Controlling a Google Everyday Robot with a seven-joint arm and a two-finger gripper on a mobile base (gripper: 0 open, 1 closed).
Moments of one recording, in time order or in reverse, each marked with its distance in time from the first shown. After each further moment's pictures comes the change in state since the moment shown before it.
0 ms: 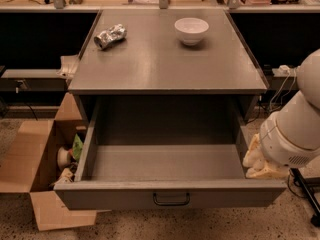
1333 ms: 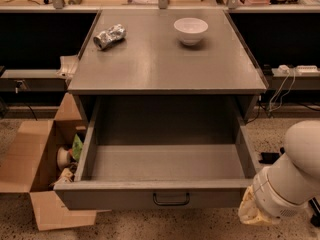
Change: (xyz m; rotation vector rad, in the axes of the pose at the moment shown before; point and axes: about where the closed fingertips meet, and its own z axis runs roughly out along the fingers) arm 0.023 0.071 0.103 -0.148 -0.066 0.016
